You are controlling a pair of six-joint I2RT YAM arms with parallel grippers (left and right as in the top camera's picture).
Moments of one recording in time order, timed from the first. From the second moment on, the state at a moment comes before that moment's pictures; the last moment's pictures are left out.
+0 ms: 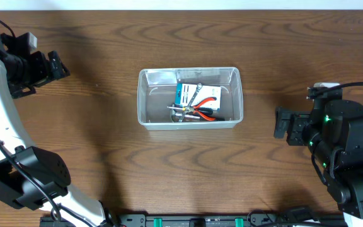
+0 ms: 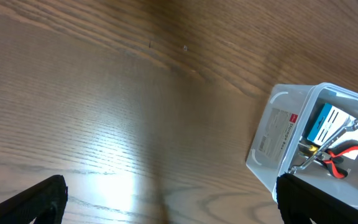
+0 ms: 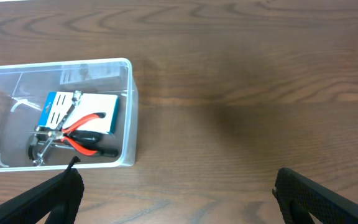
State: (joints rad) left arm 0.45 1.86 1.98 -1.49 0.30 0.09; right arm 0.19 0.86 1.12 -0.97 0.11 0.21
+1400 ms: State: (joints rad) left arm 0.45 1.86 1.98 -1.49 0.30 0.09; right arm 0.02 0.21 0.50 -0.37 0.13 0.04
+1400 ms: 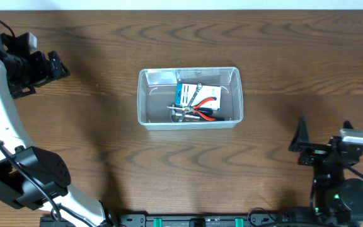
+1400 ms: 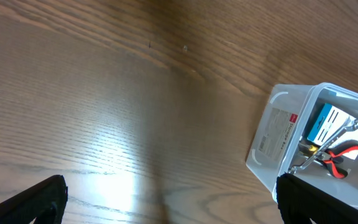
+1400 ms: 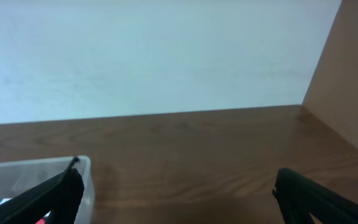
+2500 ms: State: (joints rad) left arm 0.45 1.86 1.98 -1.49 0.30 0.09; right arm 0.01 0.01 0.06 -0.19 0.13 0.03
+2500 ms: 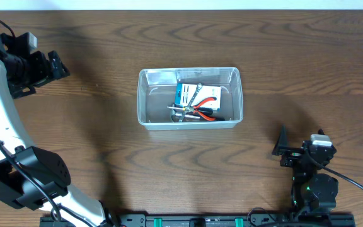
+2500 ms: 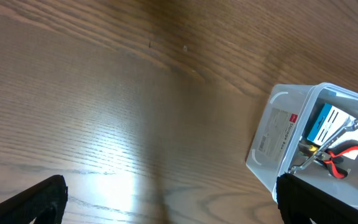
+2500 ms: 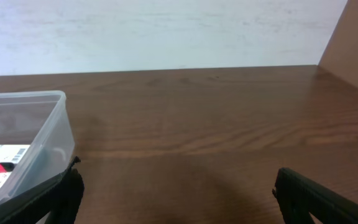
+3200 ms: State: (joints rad) left arm 0.45 1.86 1.98 -1.49 0.30 0.09; right arm 0.01 0.01 0.06 -0.19 0.13 0.01
